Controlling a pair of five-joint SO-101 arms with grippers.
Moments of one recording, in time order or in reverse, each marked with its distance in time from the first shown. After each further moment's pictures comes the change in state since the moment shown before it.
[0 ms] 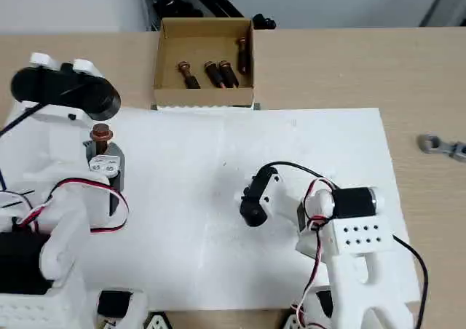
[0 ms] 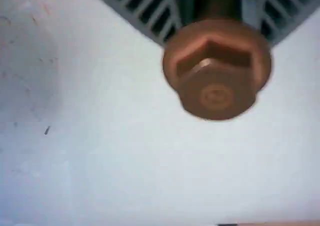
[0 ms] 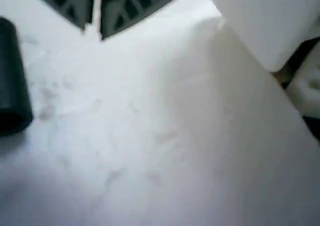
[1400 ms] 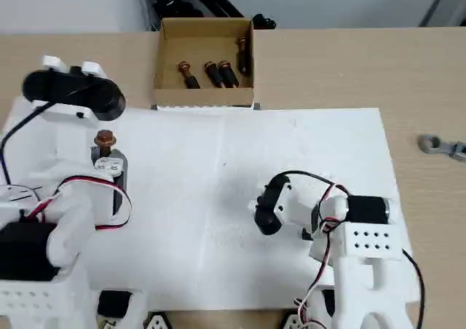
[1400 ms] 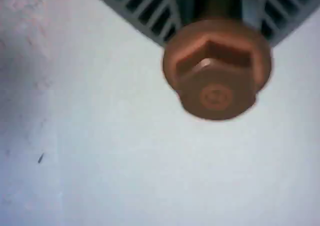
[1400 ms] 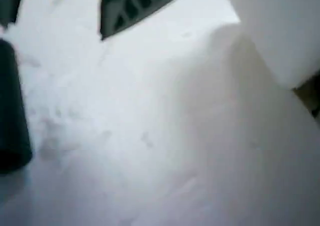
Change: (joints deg) left arm -0.4 0.0 4.7 0.0 0.3; right arm 8.9 -1.7 7.3 -5.5 10.6
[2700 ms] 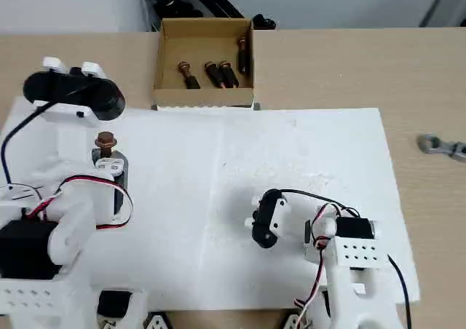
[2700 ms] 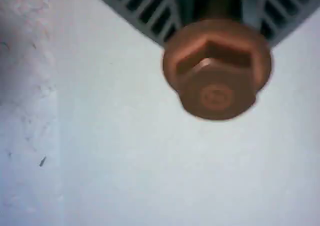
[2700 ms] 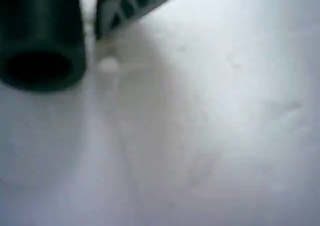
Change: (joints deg) left arm 0.0 0.0 0.3 0.0 0.9; right arm 0.2 -1.1 18.2 -23.2 5.1
